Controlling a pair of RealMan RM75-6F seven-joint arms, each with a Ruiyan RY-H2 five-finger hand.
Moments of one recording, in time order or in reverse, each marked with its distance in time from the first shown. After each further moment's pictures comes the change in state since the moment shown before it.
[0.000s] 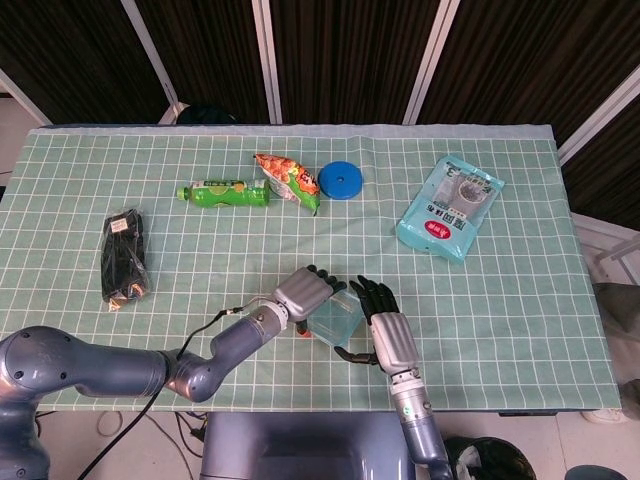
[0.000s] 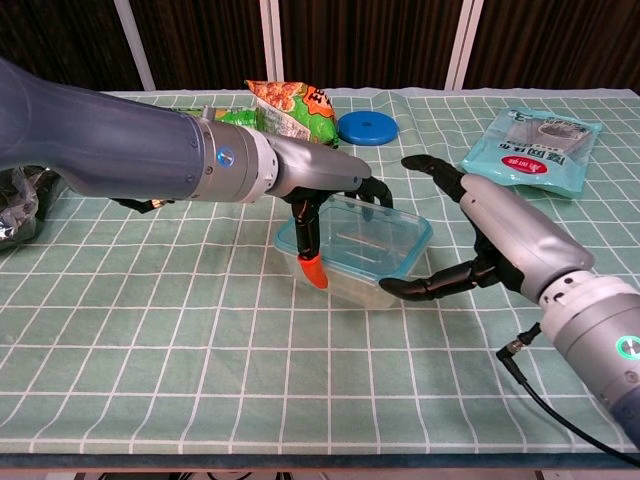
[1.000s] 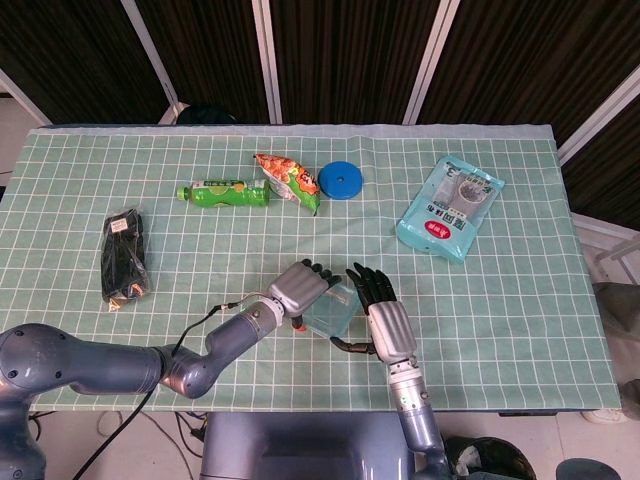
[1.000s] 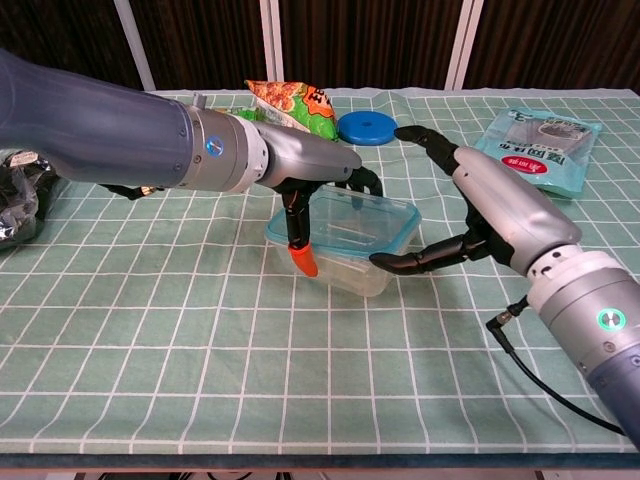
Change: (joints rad) left arm -0.021 0.032 0.032 -0.017 0.007 -0.011 -0.007; right arm 0.037 -0.032 0.049 0.091 -0.036 0.016 0.045
